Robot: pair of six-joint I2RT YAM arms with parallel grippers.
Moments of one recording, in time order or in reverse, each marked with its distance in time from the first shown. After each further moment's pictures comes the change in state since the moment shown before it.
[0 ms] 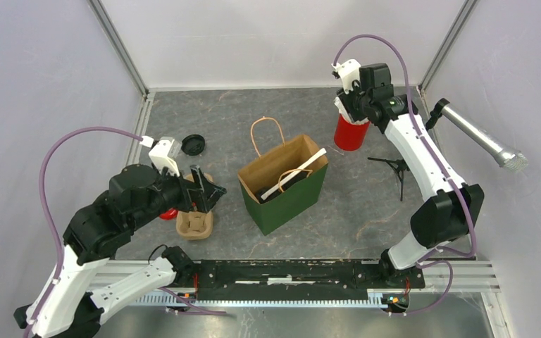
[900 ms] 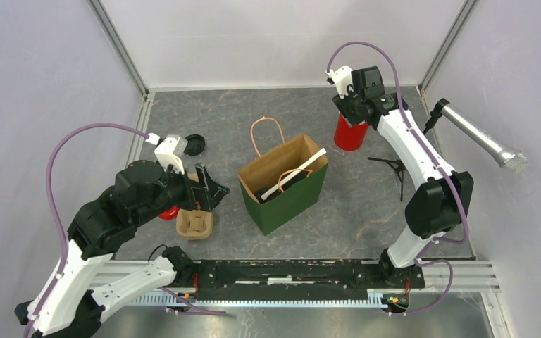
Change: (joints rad) left arm 0.000 0.038 0.008 -0.003 0.022 0.000; right arm -0.002 0.079 0.010 -0.046 0.028 -0.027
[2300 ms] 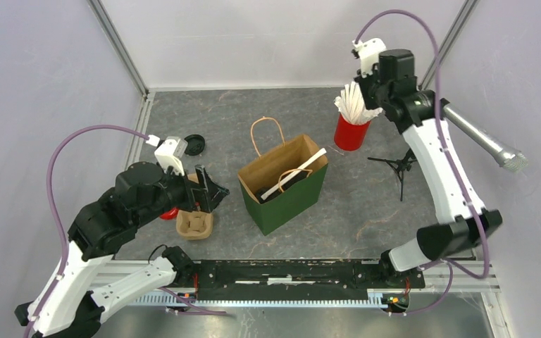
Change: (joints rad) left arm 0.000 -0.014 -0.013 0.002 0.000 0.000; right arm 0.000 -0.134 0.159 -0.087 0.061 0.115
